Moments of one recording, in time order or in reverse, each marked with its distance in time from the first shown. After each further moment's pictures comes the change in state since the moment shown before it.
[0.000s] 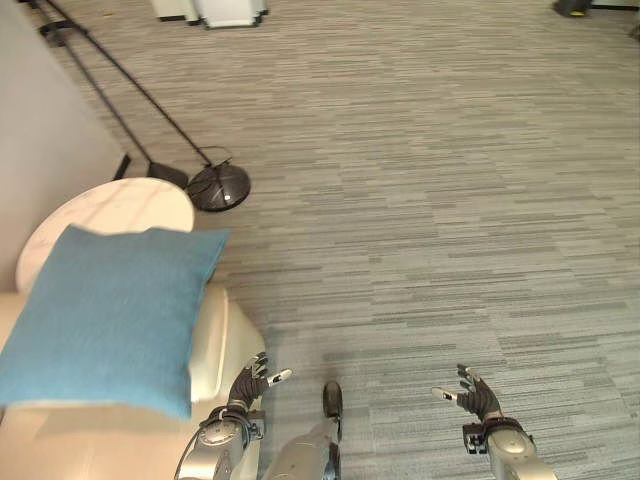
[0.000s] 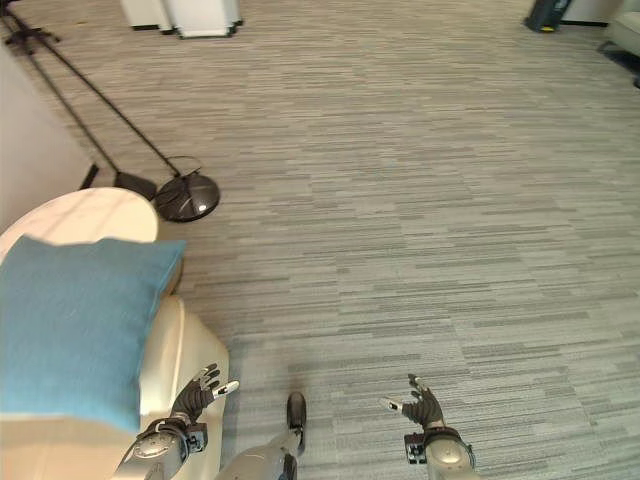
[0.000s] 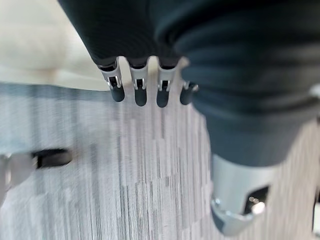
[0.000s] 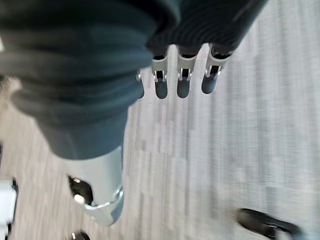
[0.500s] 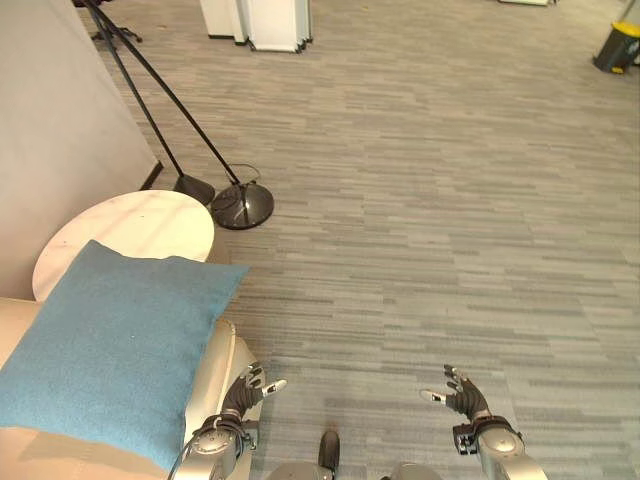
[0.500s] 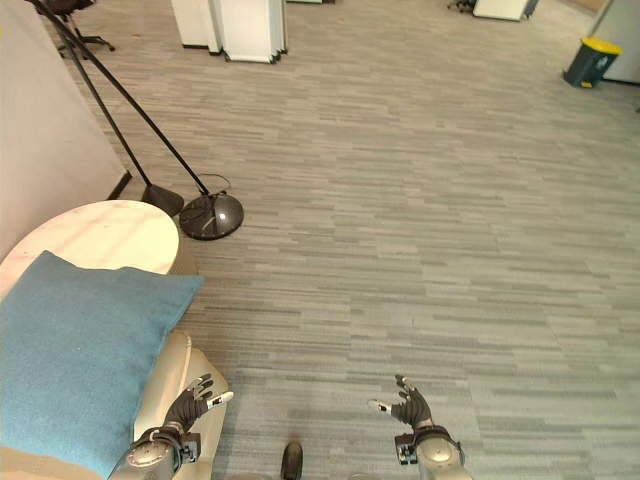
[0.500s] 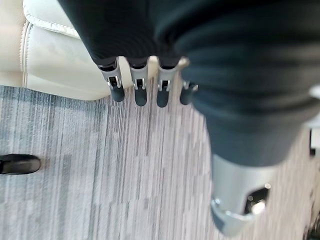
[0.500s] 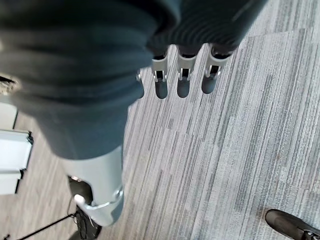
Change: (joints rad) left arm 0.013 0.017 -0.006 -0.015 0.000 0.009 -0.002; right arm 0.005 0.029 0.001 0.010 -0.056 0.021 0.048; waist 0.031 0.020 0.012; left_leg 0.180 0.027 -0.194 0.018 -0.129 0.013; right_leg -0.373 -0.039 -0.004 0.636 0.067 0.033
